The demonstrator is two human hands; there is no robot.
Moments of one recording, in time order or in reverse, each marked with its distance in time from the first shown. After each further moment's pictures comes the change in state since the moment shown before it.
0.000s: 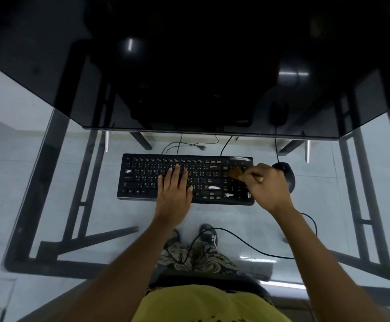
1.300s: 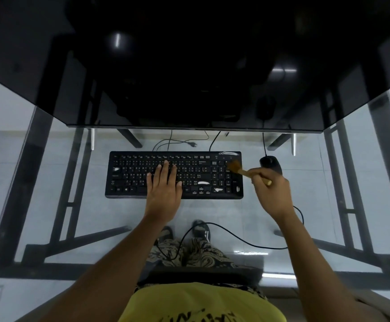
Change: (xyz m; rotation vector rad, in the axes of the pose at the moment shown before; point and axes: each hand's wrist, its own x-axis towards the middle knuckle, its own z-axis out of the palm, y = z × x) left_hand 0.000 0.003 0.005 -0.036 0.023 -0.035; right_hand -0.028 0.027 -0.013 0.157 0.160 0.137
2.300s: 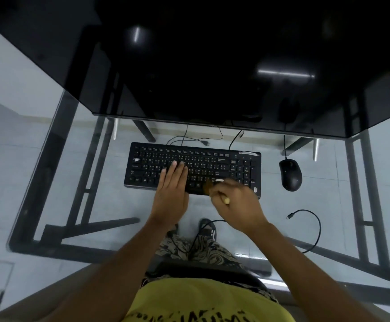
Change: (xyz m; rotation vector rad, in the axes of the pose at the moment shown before) left_hand -0.026 -0.020 -0.016 0.071 0.058 0.134; right_hand -0.042 -0.060 0.070 -0.308 -0.393 -0.456
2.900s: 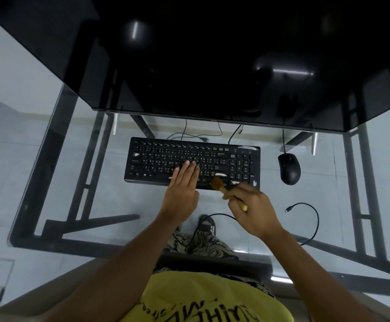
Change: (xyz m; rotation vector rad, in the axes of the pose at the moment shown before) left_hand -0.003 0.019 0.010 -0.037 -0.052 0.101; right_hand -0.035 0.029 -0.002 0.081 0.066 0.014
